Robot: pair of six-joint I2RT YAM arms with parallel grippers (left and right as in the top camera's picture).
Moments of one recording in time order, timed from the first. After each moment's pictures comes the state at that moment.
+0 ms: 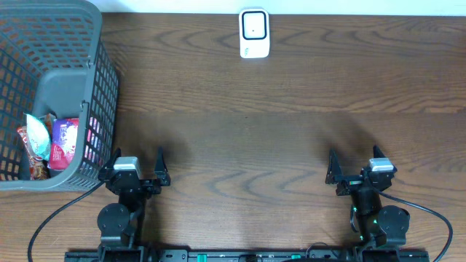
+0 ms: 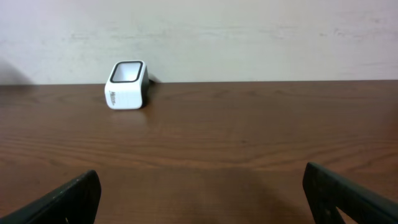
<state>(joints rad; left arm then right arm) -0.01 0.01 0.02 -0.12 0.00 -0.07 0.00 0.01 0.01 -0.06 -0.10 0.04</state>
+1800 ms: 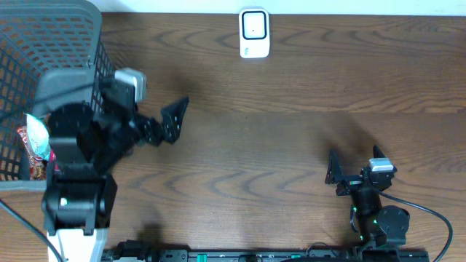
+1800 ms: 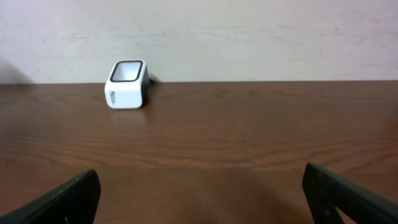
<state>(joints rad) -0.01 0.90 1.01 -0.42 0.52 -0.06 0.00 0.01 0.01 -0.06 -0.10 0.04</state>
